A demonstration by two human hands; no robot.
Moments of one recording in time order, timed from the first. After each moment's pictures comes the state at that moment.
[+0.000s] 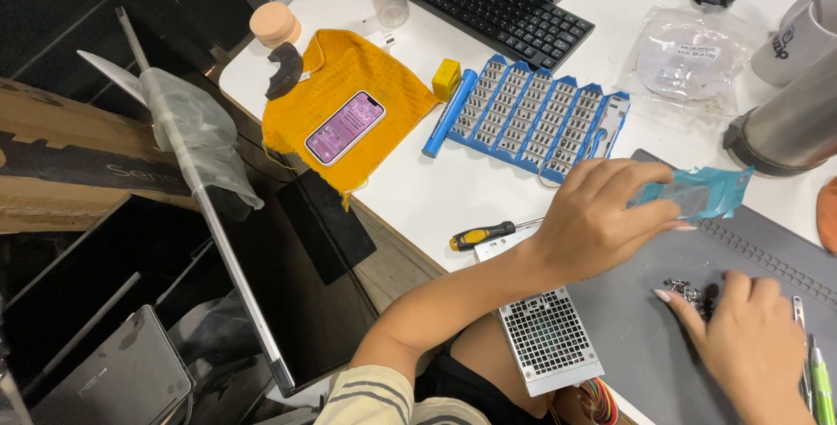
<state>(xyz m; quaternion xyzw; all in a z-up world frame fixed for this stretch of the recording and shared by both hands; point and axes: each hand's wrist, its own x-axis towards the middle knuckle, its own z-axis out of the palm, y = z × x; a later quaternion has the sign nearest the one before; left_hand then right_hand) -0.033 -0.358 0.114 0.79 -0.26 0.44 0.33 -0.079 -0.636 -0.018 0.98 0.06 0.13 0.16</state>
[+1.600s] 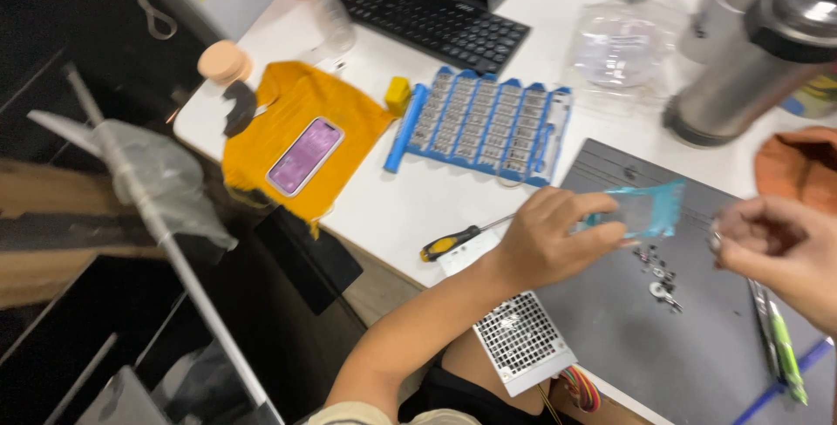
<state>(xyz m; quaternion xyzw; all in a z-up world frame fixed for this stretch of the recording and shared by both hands) -0.040 -0.363 0.083 0.76 -0.36 0.44 0.33 -0.022 -0.680 0.065 0.79 0.03 -0.06 -0.60</state>
